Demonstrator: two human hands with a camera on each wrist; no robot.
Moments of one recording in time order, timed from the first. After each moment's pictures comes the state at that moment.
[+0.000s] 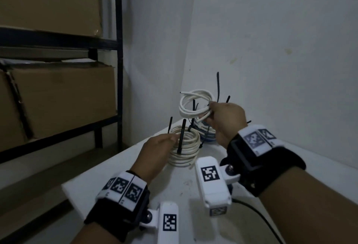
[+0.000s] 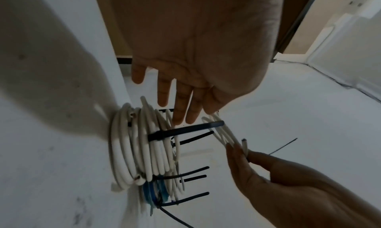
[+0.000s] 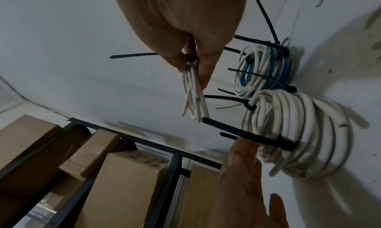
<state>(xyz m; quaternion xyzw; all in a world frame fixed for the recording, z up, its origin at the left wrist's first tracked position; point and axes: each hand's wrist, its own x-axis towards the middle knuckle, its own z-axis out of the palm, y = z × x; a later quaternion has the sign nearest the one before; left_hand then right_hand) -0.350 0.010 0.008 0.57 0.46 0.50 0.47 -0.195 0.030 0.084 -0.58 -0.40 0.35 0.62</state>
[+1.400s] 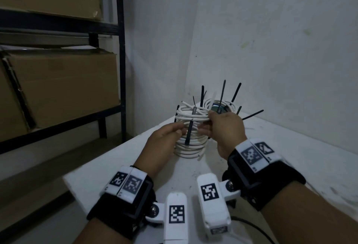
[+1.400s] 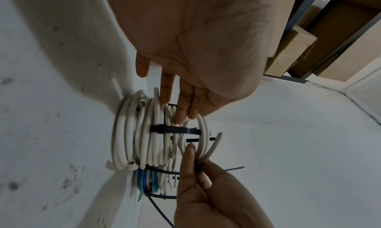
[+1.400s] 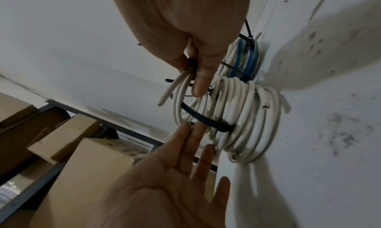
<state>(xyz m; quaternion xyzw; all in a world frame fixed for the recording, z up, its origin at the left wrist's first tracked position) -0.353 0.014 -0.002 0.55 0.41 0.51 0.51 -0.210 0.031 0.032 -0.59 -0.38 0.37 0.60</state>
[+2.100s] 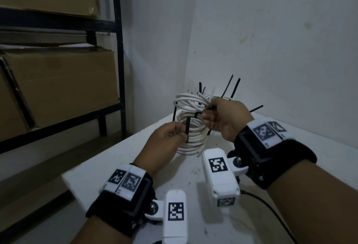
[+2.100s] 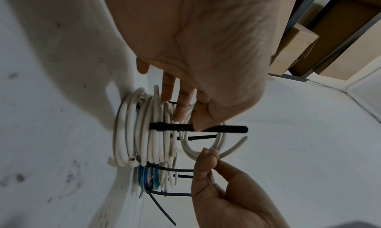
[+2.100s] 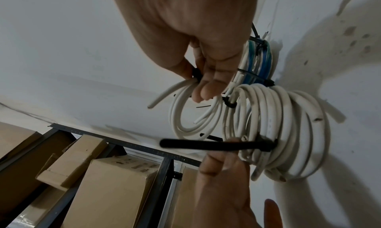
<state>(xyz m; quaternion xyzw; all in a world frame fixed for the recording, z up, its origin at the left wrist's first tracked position) -0.352 0.011 -0.004 0.62 0.42 0.47 0.47 -0.204 0.034 0.059 -0.58 -0.34 0.45 0.59</state>
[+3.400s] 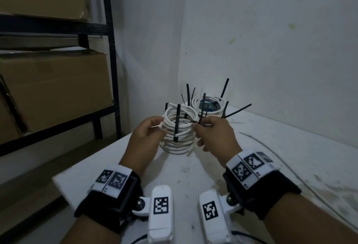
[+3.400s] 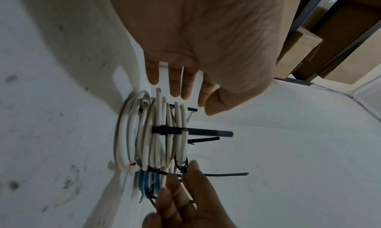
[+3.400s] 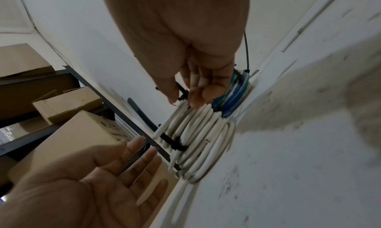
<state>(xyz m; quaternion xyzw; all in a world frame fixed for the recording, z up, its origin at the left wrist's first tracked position) -0.355 0.020 -0.014 0.54 0.43 0.56 0.46 -0.187 0.007 0.012 -0.65 -0.55 0.23 0.47</state>
